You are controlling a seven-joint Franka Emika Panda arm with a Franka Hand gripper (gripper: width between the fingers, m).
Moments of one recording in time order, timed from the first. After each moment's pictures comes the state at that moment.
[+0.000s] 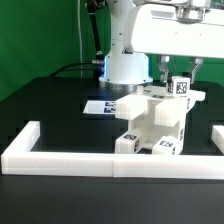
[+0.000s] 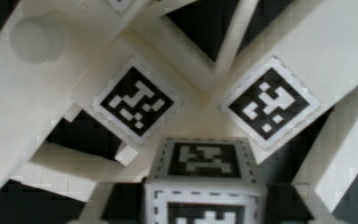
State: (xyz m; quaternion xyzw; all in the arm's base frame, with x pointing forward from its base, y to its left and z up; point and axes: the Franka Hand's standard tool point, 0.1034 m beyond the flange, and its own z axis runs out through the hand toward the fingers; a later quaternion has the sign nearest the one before) arm 0.560 0.056 0.126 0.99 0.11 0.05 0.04
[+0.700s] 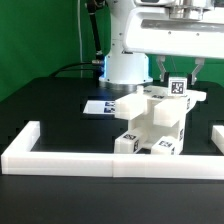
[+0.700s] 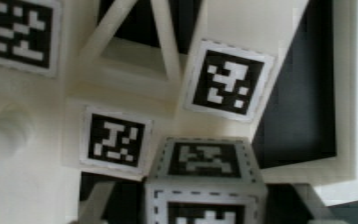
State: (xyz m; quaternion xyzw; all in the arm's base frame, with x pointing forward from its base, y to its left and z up) arm 0.560 0.056 0.125 0.99 -0.16 0.06 0.01
